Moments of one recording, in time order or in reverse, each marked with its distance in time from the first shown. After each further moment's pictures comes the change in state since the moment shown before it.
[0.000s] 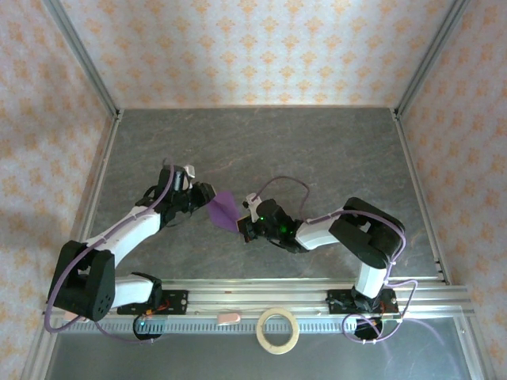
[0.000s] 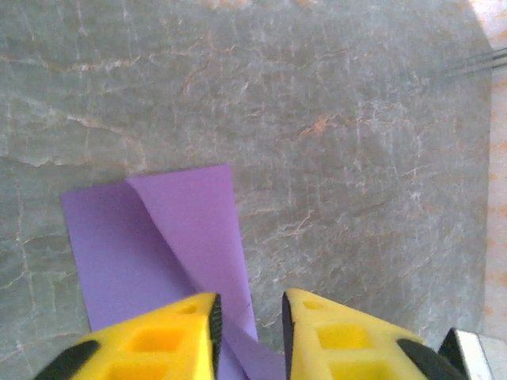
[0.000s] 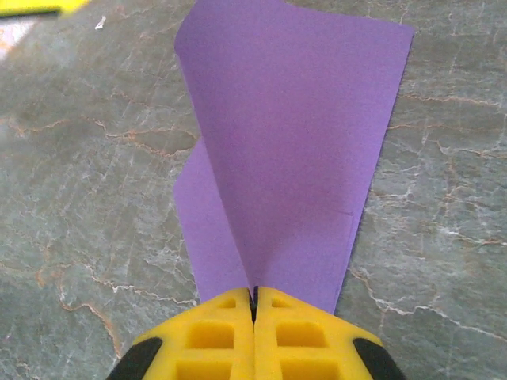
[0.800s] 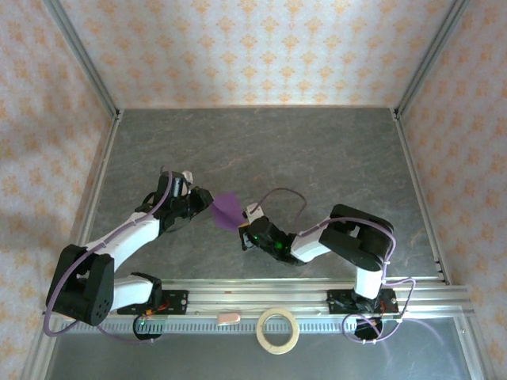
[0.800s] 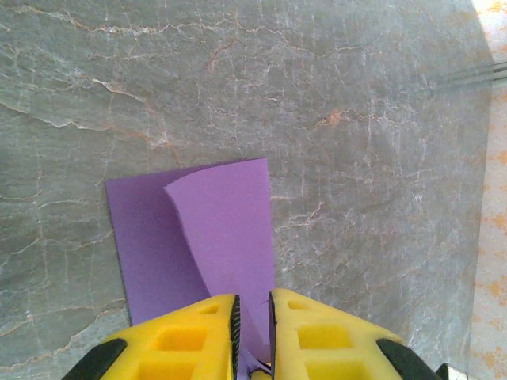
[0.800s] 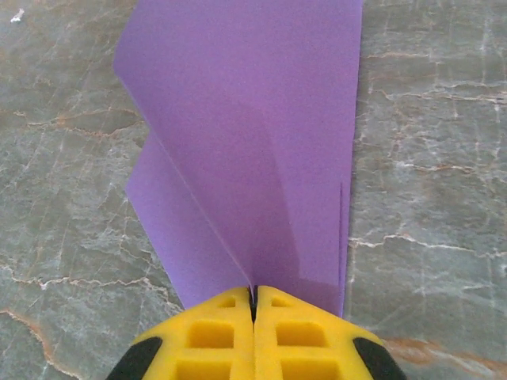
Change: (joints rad) left arm 0.000 -0.031 -0.056 0.034 -0.009 -0.058; right arm 0.143 0.049 -0.056 0.084 0.344 0.055
